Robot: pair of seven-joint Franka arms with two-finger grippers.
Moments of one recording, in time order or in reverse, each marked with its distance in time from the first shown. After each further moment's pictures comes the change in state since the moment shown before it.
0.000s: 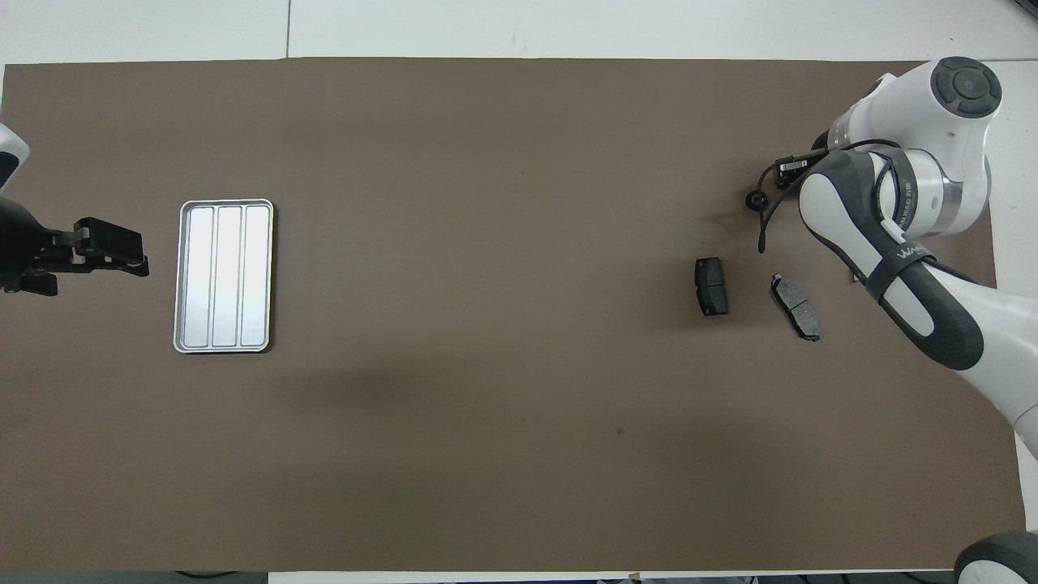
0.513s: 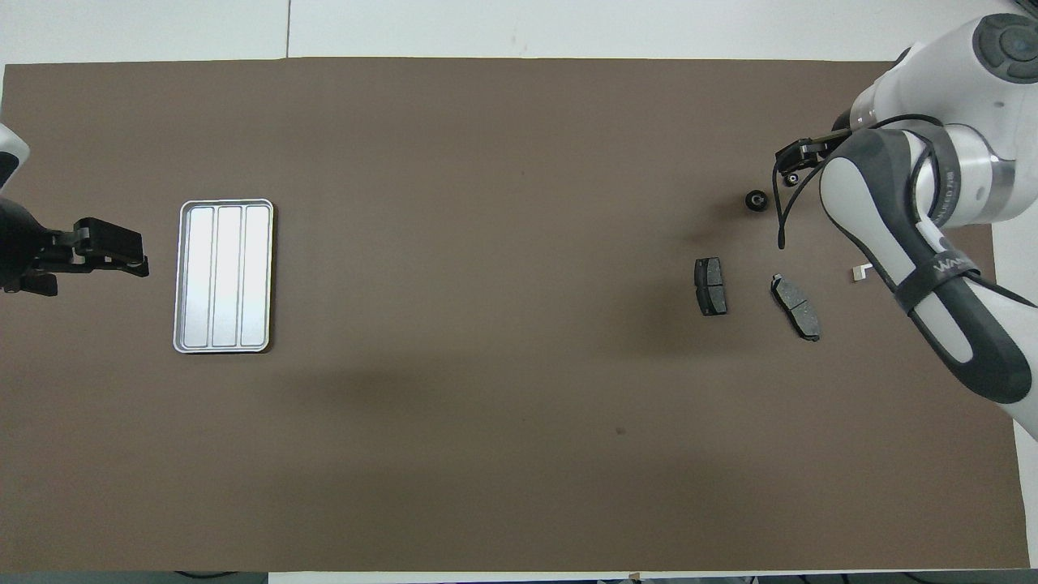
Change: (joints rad) left arm 0.000 0.000 0.000 0.000 0.000 0.000 0.000; right arm 0.024 -0.174 0.018 0.028 -0.001 -0.206 0.000
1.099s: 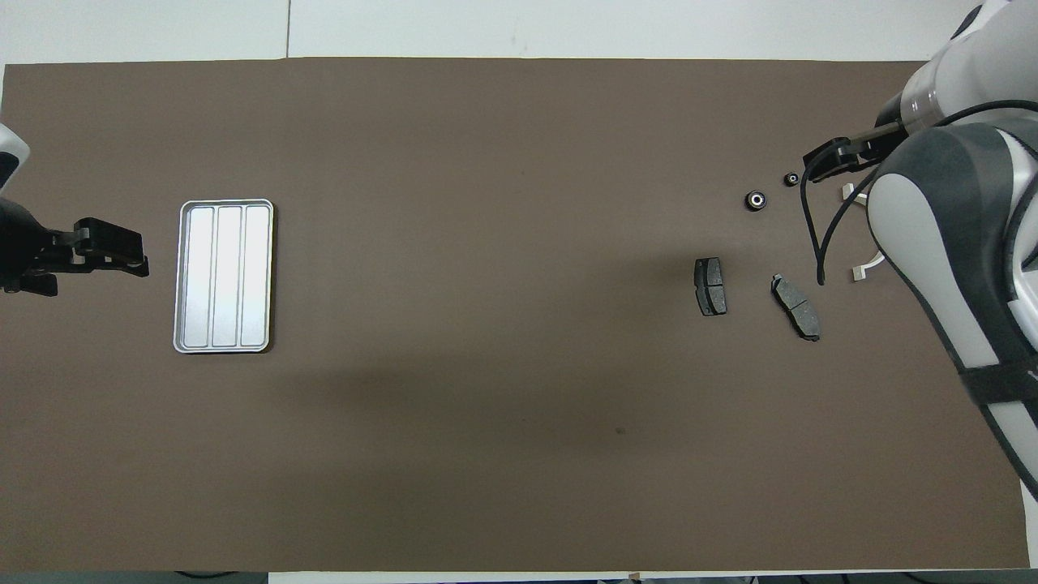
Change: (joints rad) left arm 0.000 0.000 0.000 0.000 0.000 0.000 0.000; right arm 0.030 -0.277 0.063 0.003 0.000 -0.287 0.000
